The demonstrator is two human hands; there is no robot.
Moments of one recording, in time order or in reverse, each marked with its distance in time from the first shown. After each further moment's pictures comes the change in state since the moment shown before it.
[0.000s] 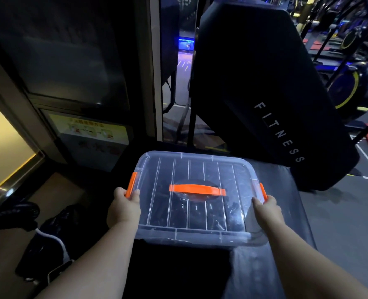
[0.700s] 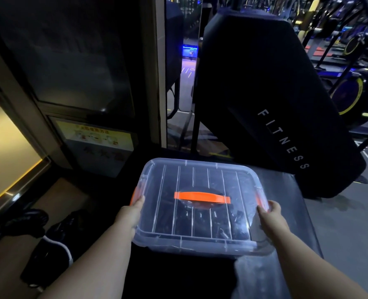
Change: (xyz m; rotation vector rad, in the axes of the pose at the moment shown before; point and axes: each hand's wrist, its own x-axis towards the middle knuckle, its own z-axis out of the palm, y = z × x) left_hand 0.023 -0.006 0.004 -0.457 -0.377 -0.396; right_hand 0.006 0.003 0.002 0.061 -0.047 0.021
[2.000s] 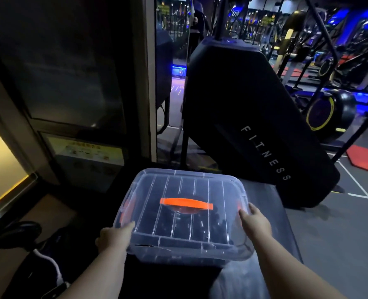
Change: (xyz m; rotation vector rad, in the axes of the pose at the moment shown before) left_hand -0.040 -0.014 -0.014 0.187 0.289 0.049; right_hand -0.039 -0.023 -0.027 0.016 0.040 -0.125
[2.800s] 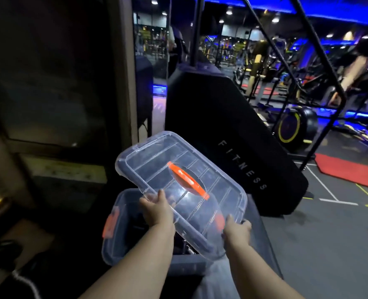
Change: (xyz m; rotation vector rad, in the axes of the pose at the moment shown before) left_hand -0.128 0.096 0.095 -0.818 -0.263 0.216; right_hand -0.038 0.001 -0.015 0.553 0.214 0.317
